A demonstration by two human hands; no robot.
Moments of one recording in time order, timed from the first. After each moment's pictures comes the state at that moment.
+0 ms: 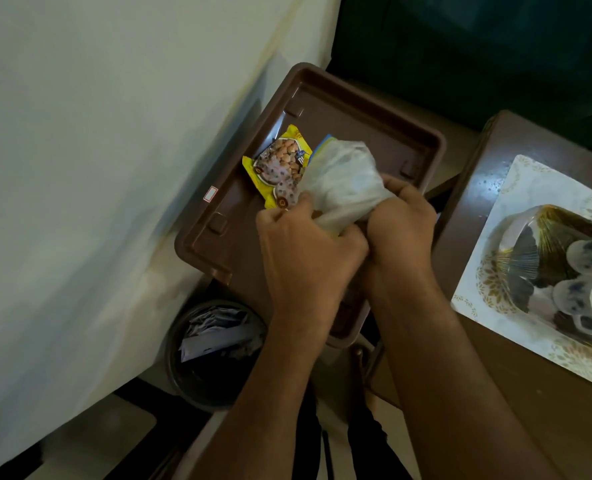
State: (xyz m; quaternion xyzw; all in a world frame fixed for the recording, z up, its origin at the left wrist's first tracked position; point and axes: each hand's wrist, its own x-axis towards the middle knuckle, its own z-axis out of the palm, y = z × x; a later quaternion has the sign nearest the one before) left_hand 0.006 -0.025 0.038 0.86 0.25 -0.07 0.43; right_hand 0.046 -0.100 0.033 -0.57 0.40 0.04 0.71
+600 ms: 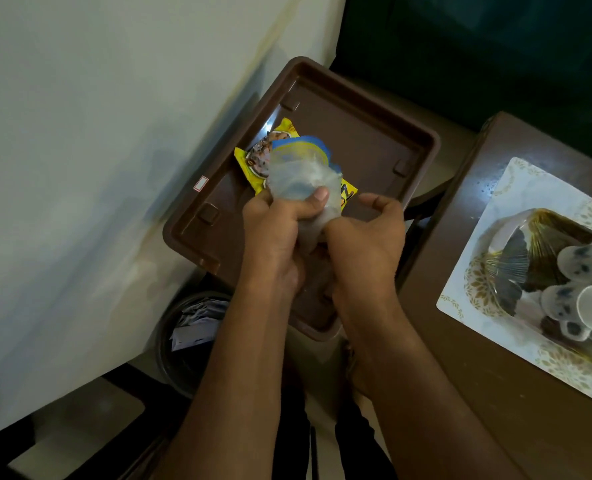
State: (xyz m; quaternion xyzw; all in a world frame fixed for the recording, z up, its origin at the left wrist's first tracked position) left_hand 0.026 -0.022 0.028 0.43 0.44 -0.06 0.79; right_hand 0.018 -0.103 0.025 -0.66 0.36 0.10 0.65
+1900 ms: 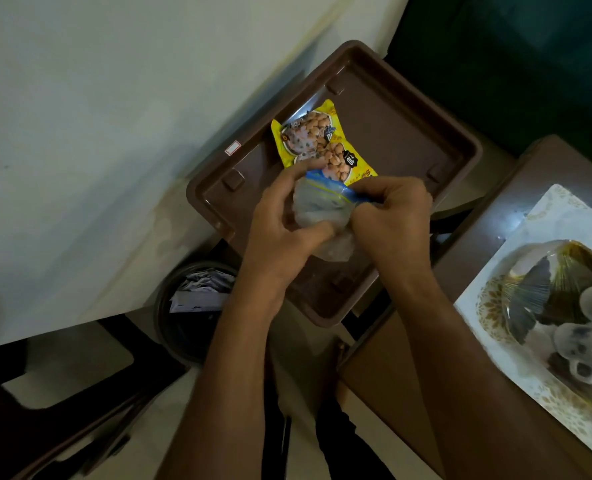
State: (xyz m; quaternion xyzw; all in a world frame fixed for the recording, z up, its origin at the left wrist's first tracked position) left_hand -0.030 -0.002 0.007 0.64 0.23 -0.01 0.73; right_hand 0.039 -0.126 0.016 -0.86 0.03 0.12 0.49
